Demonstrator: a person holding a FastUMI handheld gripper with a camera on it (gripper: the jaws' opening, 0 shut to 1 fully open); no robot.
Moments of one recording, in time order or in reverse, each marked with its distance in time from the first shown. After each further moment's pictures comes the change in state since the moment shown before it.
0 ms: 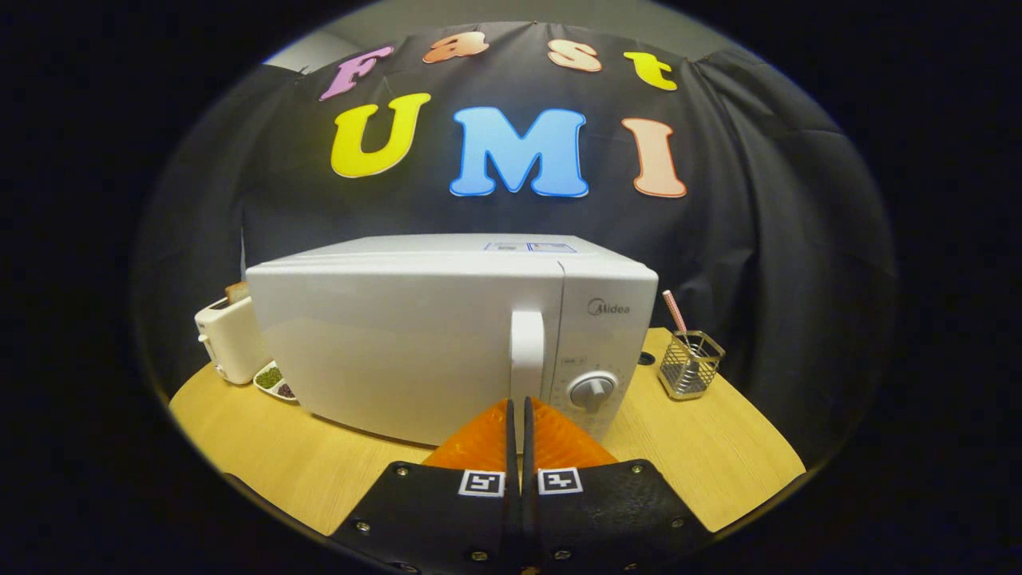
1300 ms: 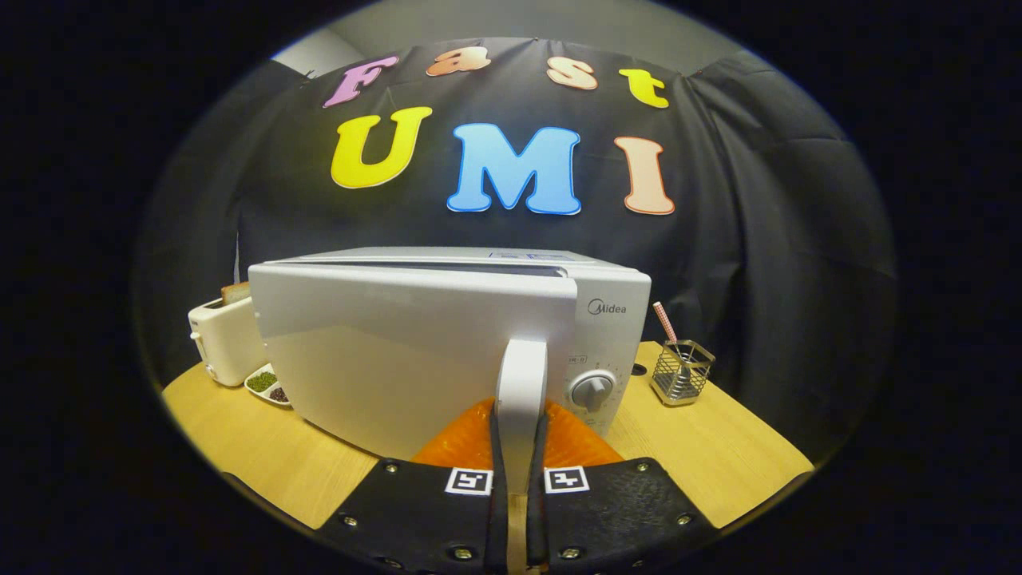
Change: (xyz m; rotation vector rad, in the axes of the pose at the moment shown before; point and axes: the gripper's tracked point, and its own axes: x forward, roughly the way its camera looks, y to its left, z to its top) arm -0.016 0.020 -0.002 0.008 -0.099 0.007
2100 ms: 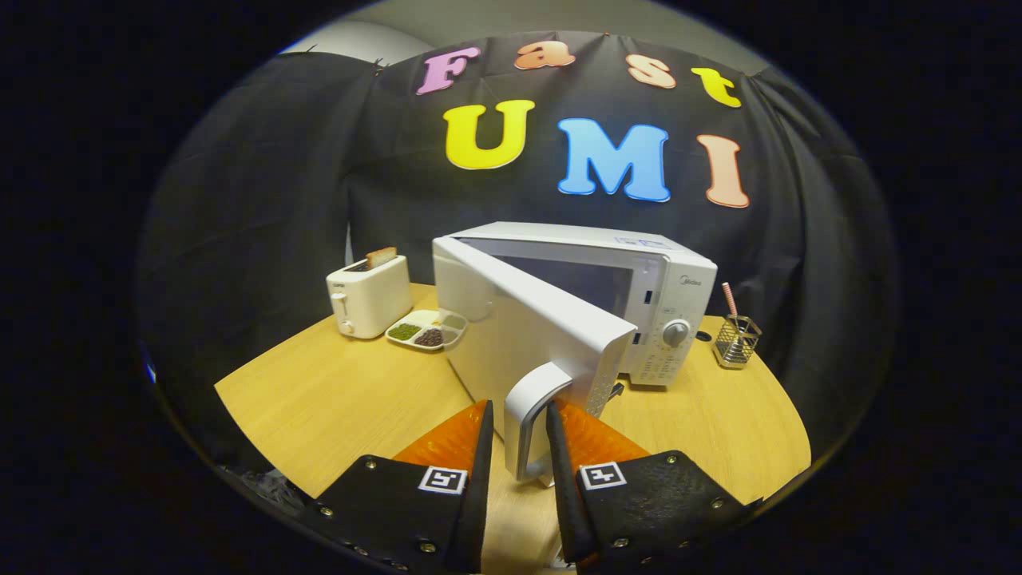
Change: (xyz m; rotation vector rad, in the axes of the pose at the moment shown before) arm -0.178 0.109 -0.018 -0.116 0.132 0.350
